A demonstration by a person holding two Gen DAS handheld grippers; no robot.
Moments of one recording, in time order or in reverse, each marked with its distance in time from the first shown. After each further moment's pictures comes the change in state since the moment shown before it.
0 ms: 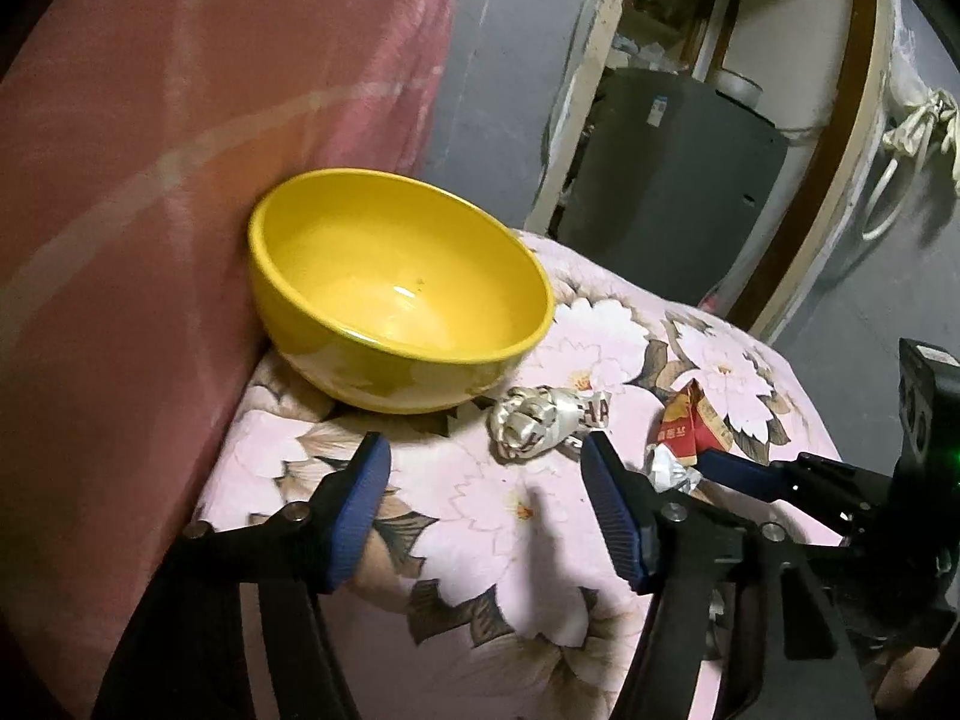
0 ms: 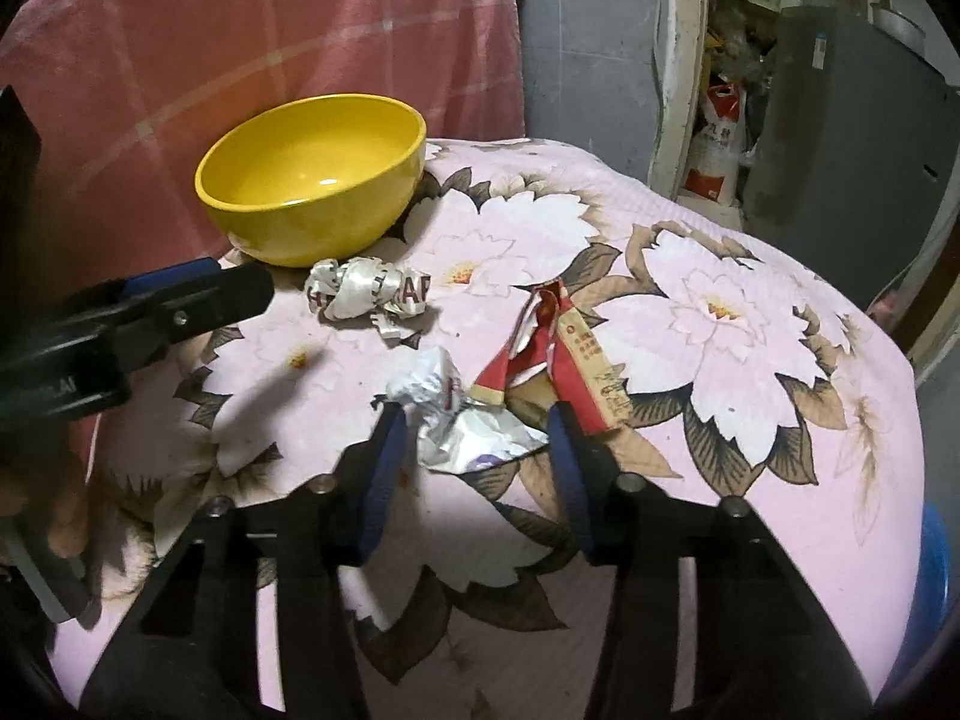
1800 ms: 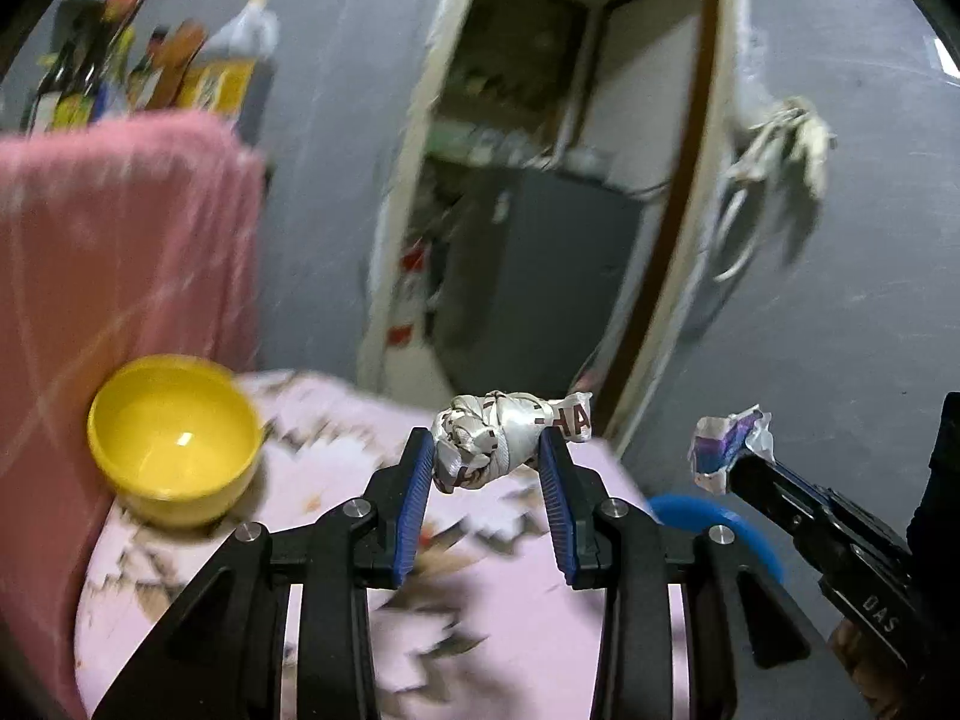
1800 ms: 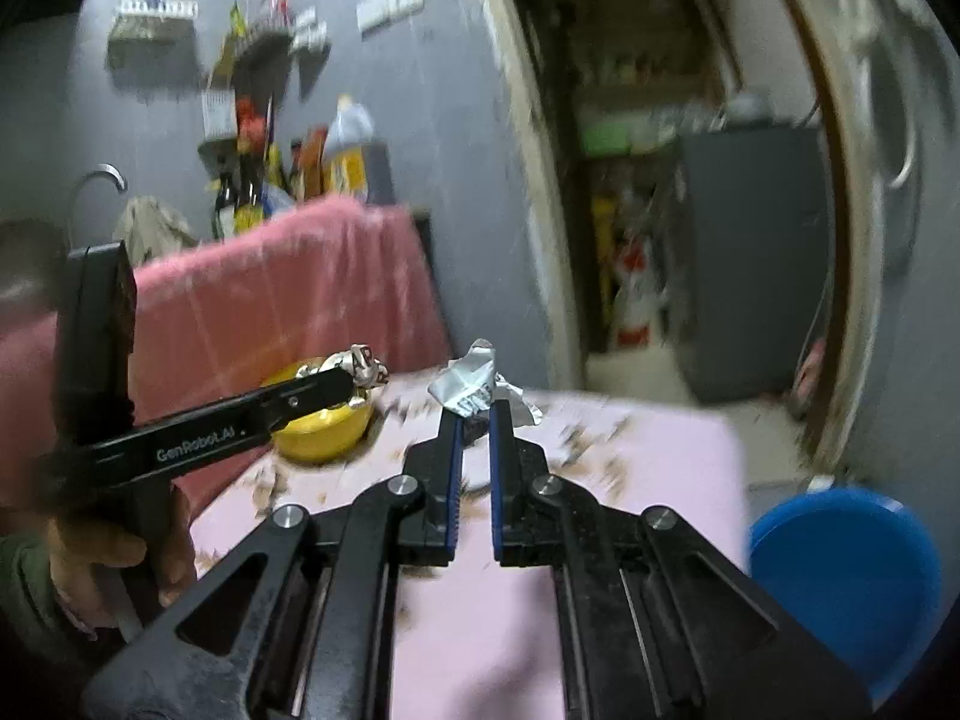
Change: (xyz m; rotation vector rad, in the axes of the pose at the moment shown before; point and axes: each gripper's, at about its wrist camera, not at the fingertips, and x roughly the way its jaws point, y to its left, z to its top) left arm -0.079 -0.147 0.024 0.157 -0.286 -0.242; right arm -0.198 -0.060 -0.058 0.195 -0.576 -0.072
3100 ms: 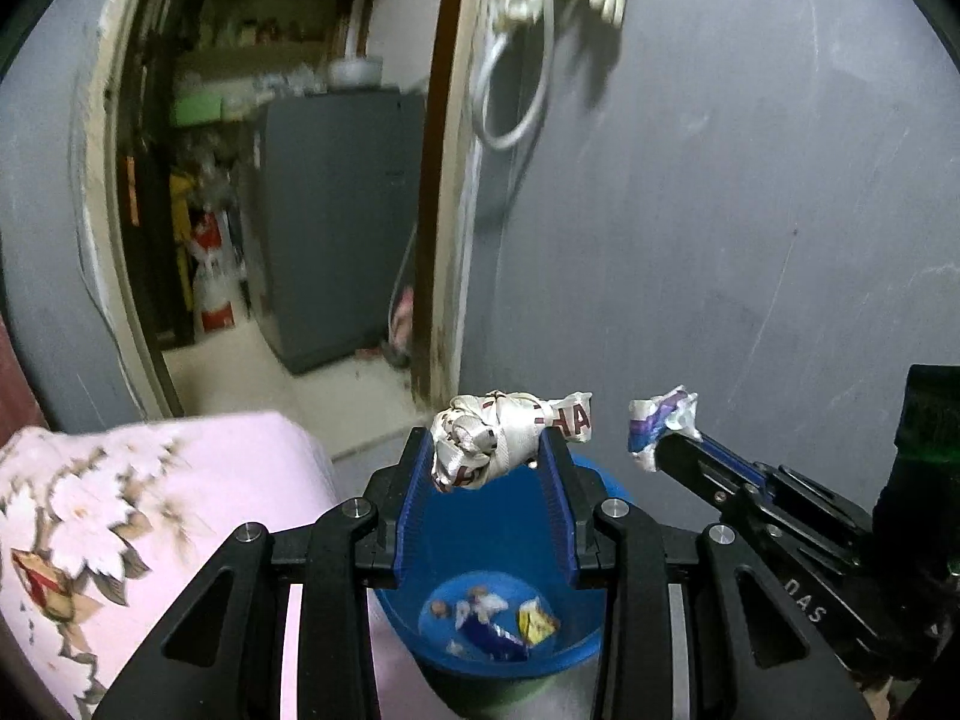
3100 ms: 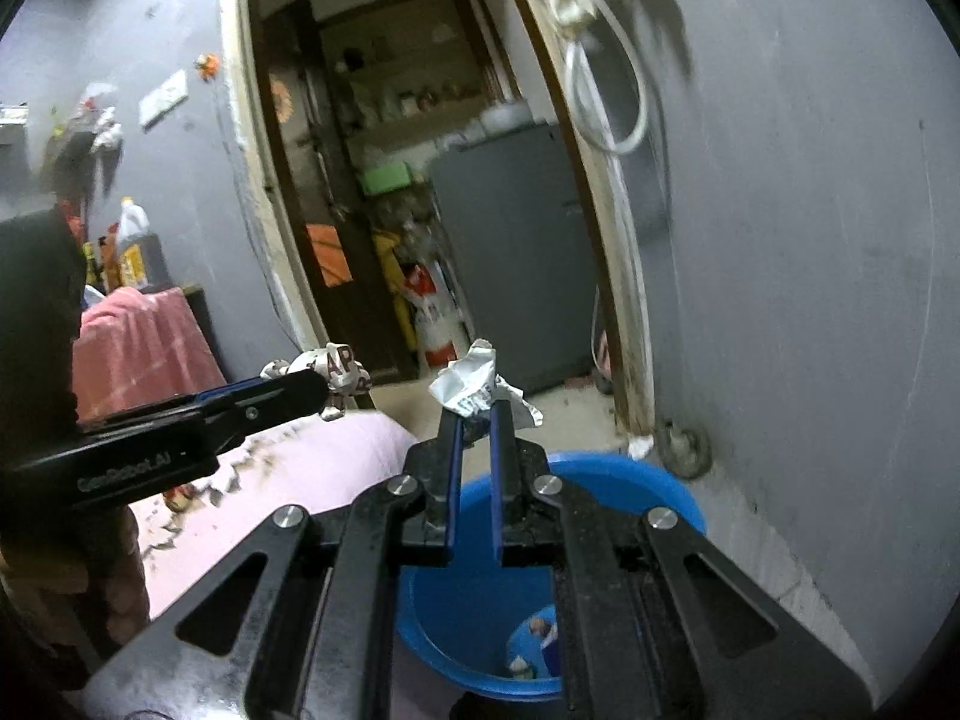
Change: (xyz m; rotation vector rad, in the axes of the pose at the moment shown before) left arm 0.138 -0.232 -0.052 0.281 0.254 -0.280; right arm -0.116 -0.202 -0.049 0.235 -0.042 -0.390
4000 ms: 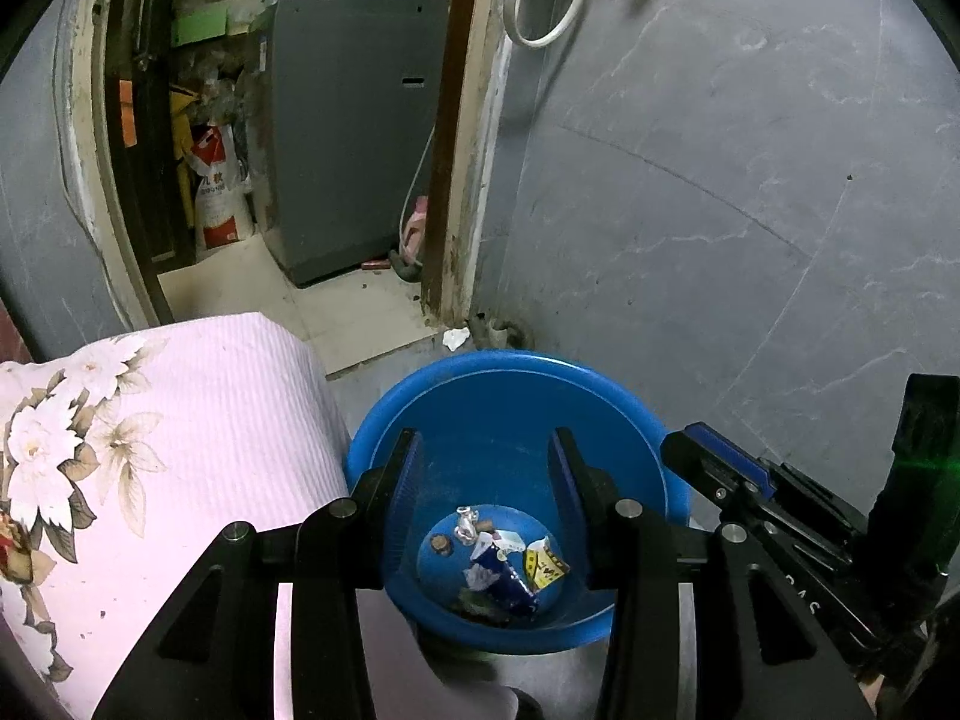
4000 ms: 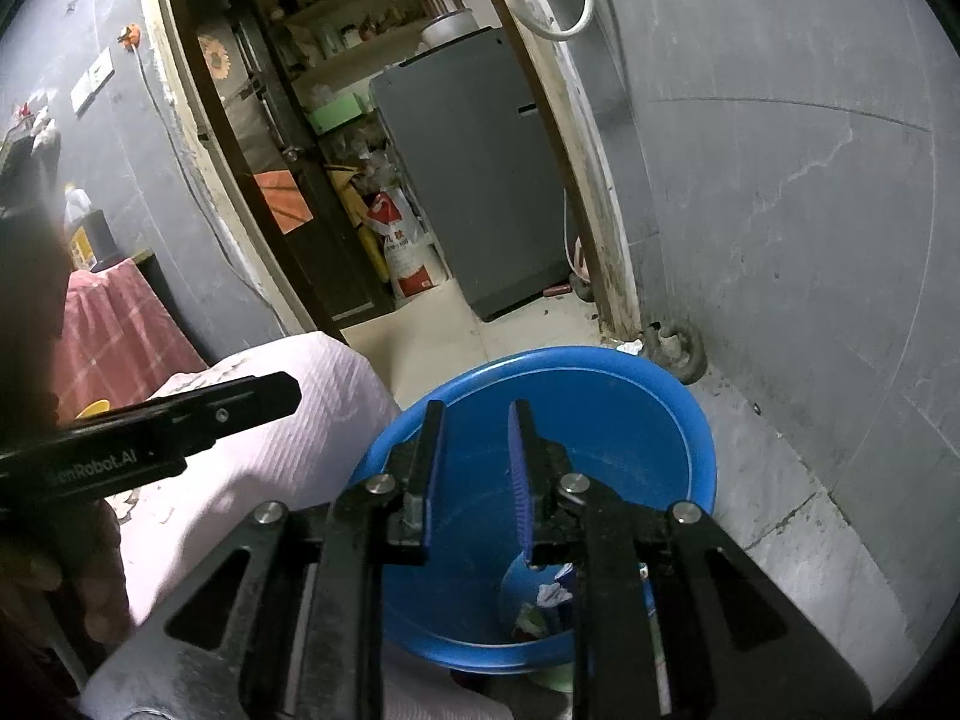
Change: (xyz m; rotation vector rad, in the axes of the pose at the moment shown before) left arm 0.056 0.018 -0.035 -0.057 0.183 0.025; right arm 0.045 -0.034 -0.038 0.113 0.175 -0.037
